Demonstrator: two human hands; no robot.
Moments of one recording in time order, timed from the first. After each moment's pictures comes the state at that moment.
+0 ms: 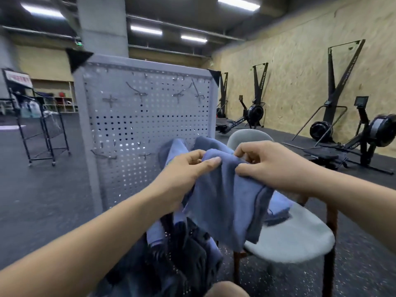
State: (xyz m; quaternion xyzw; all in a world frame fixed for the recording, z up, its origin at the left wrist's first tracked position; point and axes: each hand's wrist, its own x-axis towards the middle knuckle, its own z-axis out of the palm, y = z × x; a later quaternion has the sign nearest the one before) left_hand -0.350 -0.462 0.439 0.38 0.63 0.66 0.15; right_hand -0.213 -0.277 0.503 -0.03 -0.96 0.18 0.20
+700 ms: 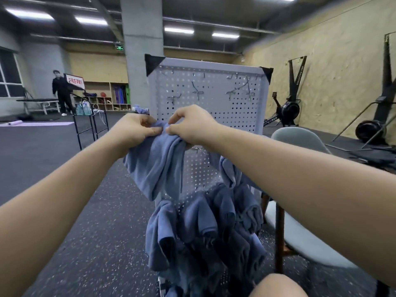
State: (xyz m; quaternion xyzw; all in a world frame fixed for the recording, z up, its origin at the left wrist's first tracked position) left_hand -0.483 -0.683 0.511 0.23 0.83 0.50 -0.11; right_hand -0.380 -0.502 0.537 0.06 -0.90 0.38 0.21
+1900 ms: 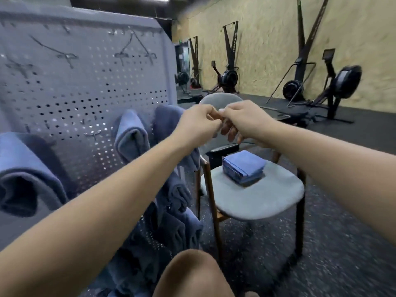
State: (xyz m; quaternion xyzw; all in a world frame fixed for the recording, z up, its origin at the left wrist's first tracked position) left_hand -0.372 -0.326 0.453 0.45 0.77 0.45 -0.04; right_hand -0.268 -0.196 0.463 -0.15 -0.85 0.44 0.24
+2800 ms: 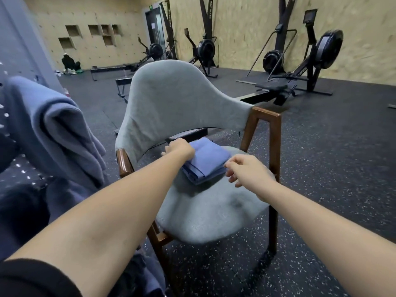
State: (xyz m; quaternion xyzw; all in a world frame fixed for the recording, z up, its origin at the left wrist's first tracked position) left_hand -0.489 -0.025 0.241 0.19 0.95 0.22 0.11; right_hand -0.255 0.031 0.234 -0.33 -0.77 0.51 0.20
